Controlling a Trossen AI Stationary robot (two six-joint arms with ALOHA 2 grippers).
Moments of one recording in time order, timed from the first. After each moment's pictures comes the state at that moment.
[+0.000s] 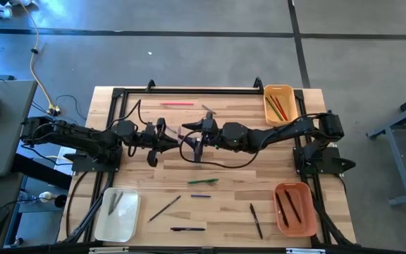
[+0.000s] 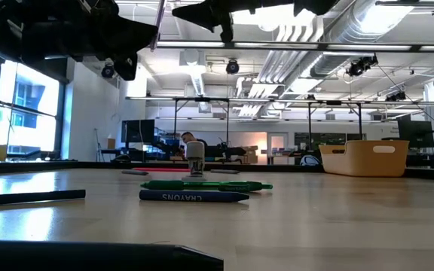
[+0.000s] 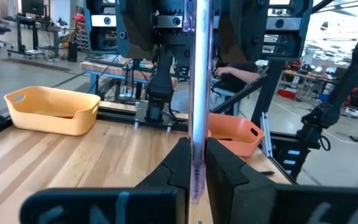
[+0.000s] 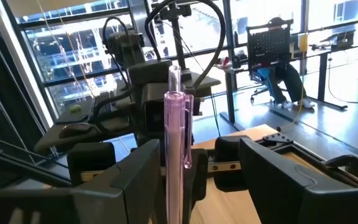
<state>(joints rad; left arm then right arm) 0.22 1.04 0.24 0.85 0.20 -0.19 0.07 1.76 1.18 0.62 0.27 0.16</state>
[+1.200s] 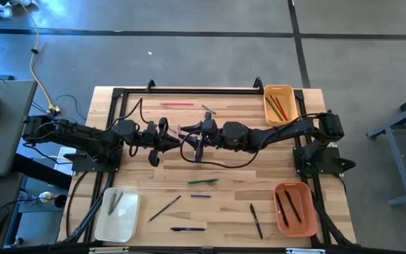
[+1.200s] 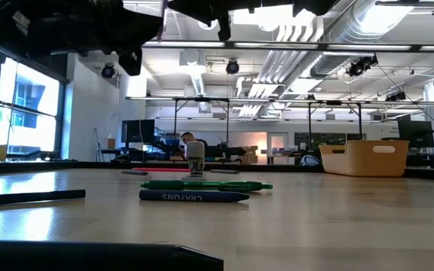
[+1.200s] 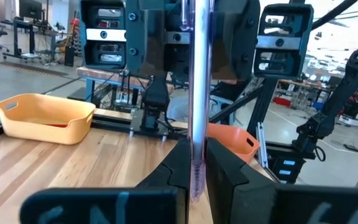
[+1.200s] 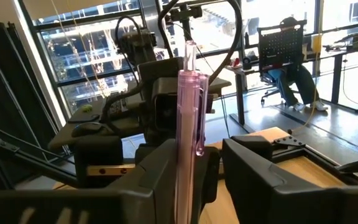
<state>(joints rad) 0.20 1.08 0.28 0.87 0.20 -0.21 0.05 1.76 1.18 0.63 0.23 0.16</state>
